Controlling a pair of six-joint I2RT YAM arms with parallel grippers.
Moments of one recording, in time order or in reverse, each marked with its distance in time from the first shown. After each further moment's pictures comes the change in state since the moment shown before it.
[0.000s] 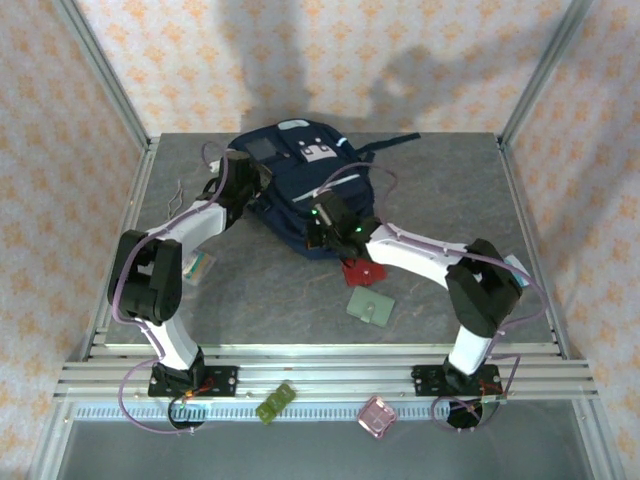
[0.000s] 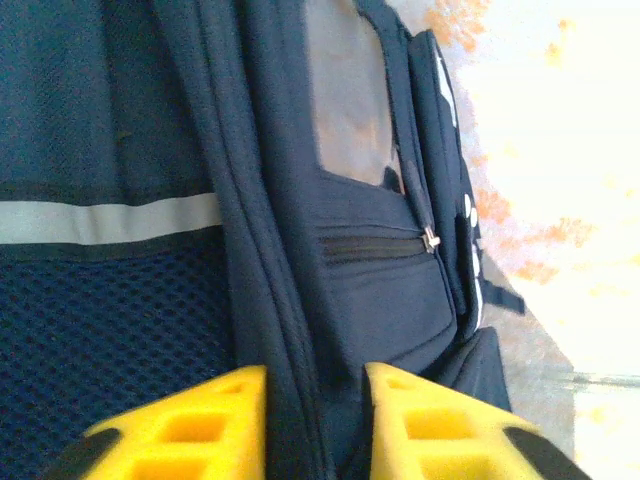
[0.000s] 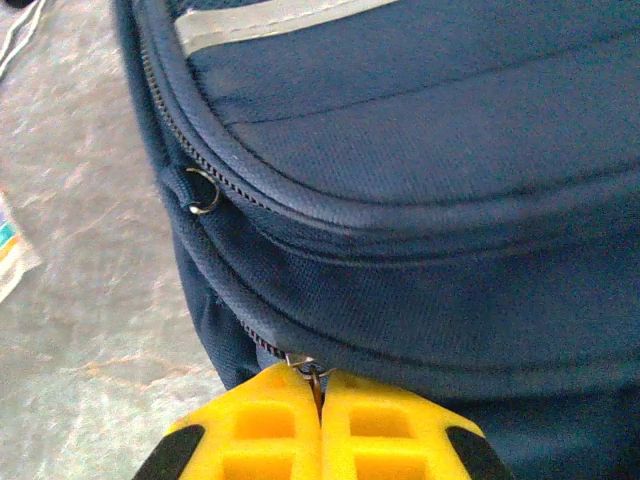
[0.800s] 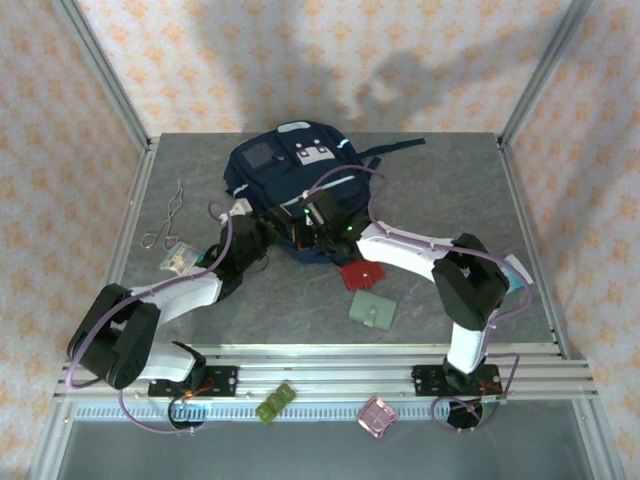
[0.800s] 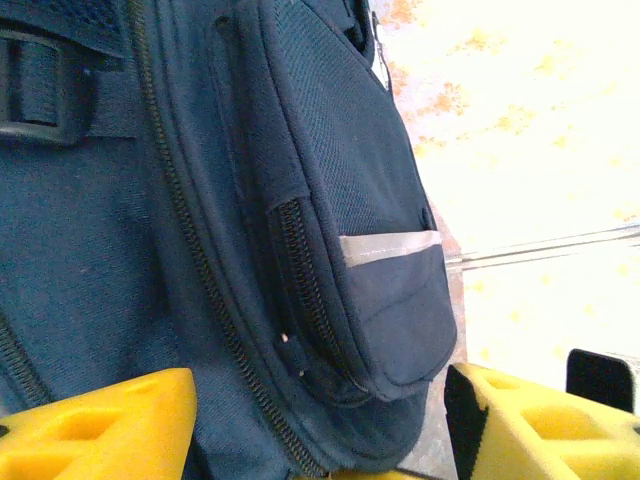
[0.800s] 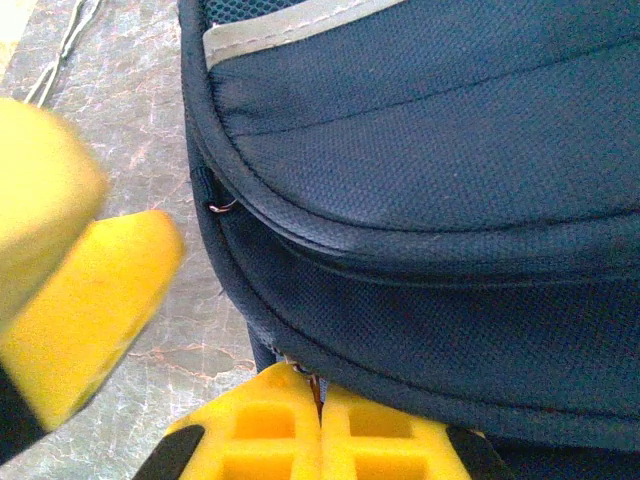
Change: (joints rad) left arm -0.225 -0.357 -0.586 0.413 -0.038 -0.138; right arm 0.006 0.068 0.047 0.035 -0.114 0.030
